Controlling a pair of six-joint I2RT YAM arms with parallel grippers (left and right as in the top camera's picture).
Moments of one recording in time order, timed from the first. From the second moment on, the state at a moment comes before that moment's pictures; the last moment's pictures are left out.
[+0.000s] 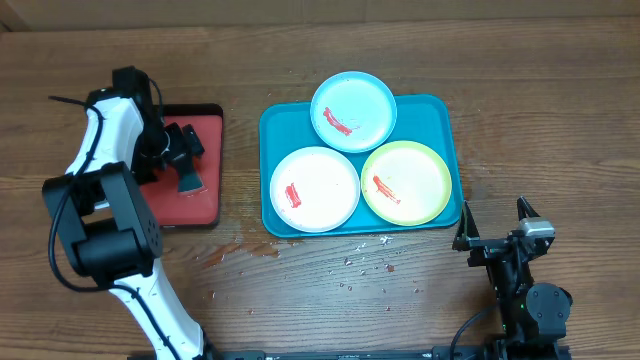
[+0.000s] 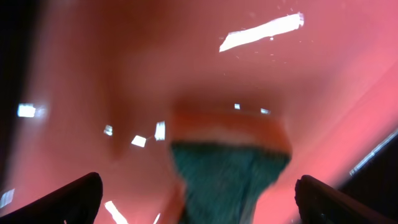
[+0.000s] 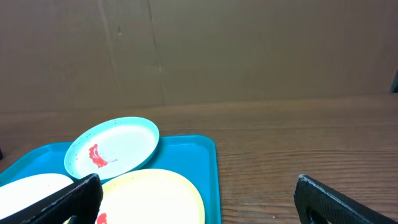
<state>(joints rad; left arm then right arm) 0.23 2.13 1.62 -1.03 0.04 -0.30 0.02 0.01 0.02 -0.03 -0.07 0.09</state>
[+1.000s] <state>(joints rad) 0.22 2.17 1.61 -1.01 0.08 -0.26 0.02 0.01 0.02 -0.03 -0.07 0.09</state>
